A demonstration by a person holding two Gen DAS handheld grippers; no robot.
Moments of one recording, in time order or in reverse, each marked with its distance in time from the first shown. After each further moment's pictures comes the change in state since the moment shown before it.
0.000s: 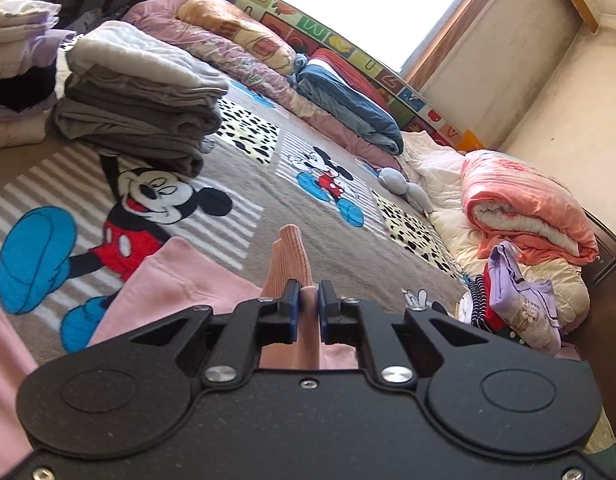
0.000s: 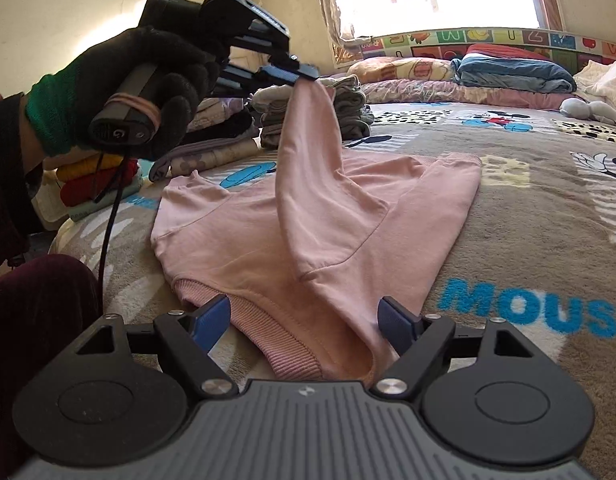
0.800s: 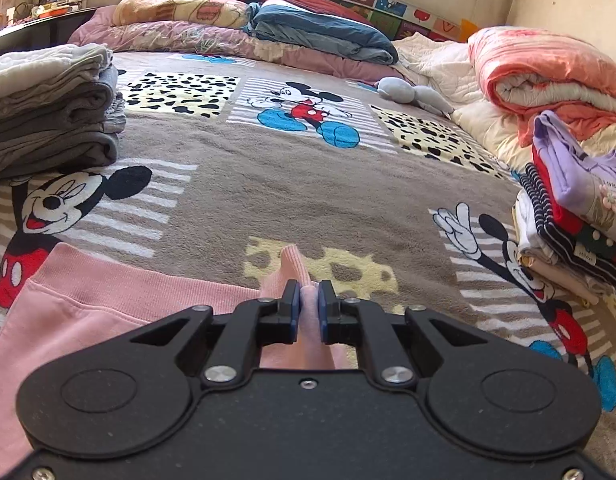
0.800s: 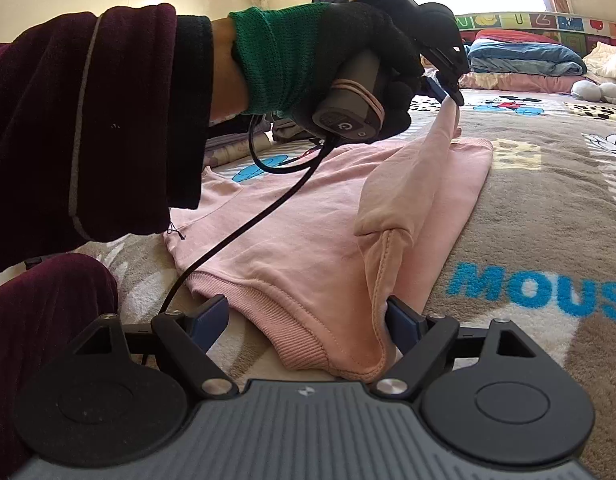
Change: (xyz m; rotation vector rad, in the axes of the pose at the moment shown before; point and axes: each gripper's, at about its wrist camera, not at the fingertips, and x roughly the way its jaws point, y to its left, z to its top) left arm 0.146 -0.087 -0.055 0.344 0.142 0.176; right arm 0.001 -0.006 -0.004 0.037 0.020 0.060
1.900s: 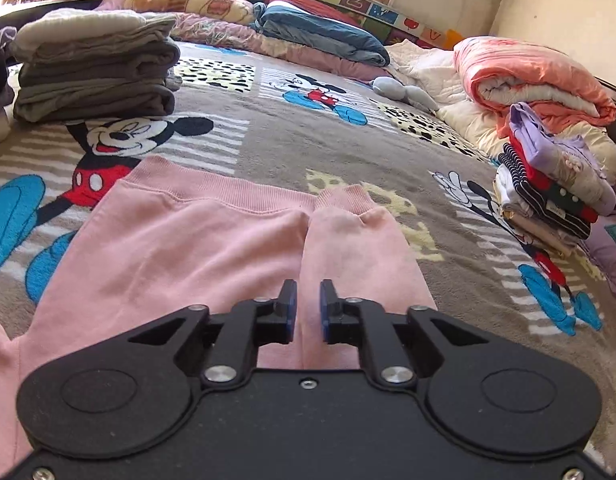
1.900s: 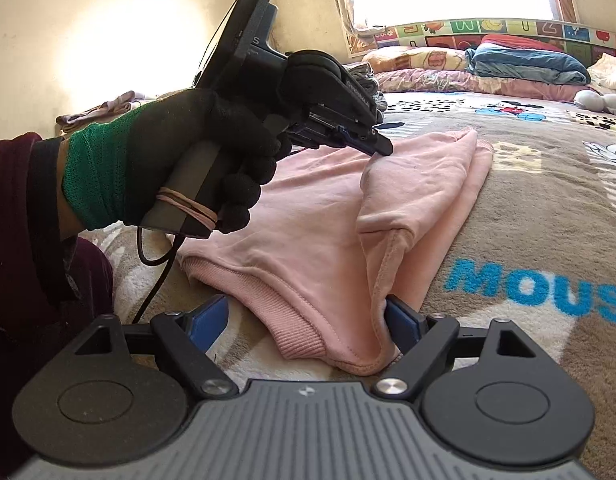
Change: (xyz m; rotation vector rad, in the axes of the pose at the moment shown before) left arm -0.082 0.083 -0.079 -0.026 -0.037 -0.103; right arm 0.001 0.003 -0.004 -0.050 0.017 -0.019
